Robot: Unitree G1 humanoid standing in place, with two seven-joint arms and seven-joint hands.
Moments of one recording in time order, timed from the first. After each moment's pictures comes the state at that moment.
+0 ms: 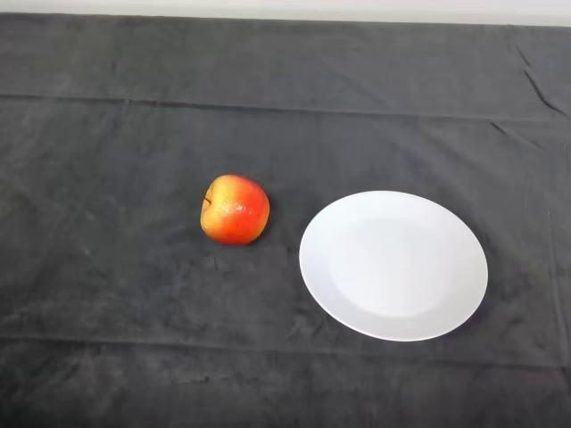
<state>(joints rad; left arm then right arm) -0.48 0.65 0.30 1.21 -0.41 -0.45 0.26 -0.52 -0.61 -1.15 1.19 1.04 0.01 0.34</state>
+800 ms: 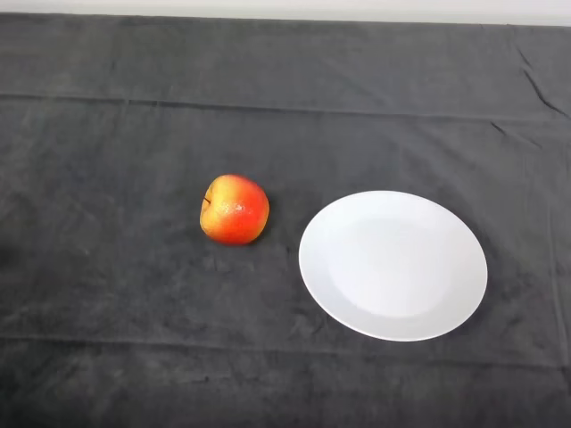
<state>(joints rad) -0.50 0.63 0.30 1.19 -0.33 -0.46 0.19 -0.52 -0.61 -1.15 1.19 1.04 0.01 0.34</state>
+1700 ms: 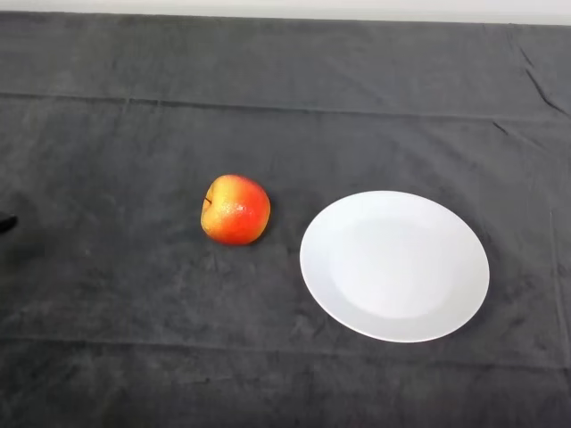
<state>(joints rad) -0.59 0.55 0.24 1.19 -0.20 -0.56 0.12 -0.52 -0.61 -1.15 1.19 1.04 0.01 0.34</state>
